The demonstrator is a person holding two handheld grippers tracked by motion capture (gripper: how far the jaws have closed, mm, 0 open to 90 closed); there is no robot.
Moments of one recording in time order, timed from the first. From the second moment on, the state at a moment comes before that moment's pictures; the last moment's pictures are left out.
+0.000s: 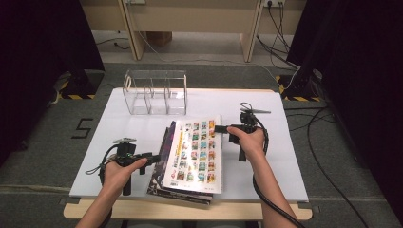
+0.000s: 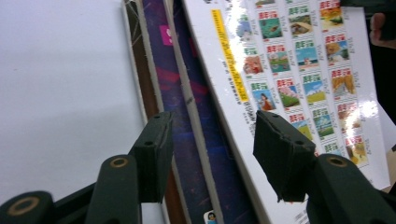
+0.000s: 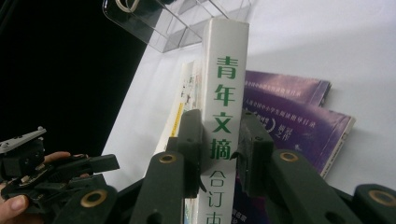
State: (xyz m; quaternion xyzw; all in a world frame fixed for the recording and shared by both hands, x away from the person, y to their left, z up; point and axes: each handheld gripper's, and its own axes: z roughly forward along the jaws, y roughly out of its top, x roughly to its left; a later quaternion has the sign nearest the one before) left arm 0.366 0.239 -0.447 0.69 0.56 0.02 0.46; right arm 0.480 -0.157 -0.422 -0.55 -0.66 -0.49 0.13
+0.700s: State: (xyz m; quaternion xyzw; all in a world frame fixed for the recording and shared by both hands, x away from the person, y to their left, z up) left arm 0.352 0.256 -0.458 0.68 0.57 0.08 0.46; right arm 0.448 -0.155 -0.354 -0.49 -0.69 -0.53 -0.04
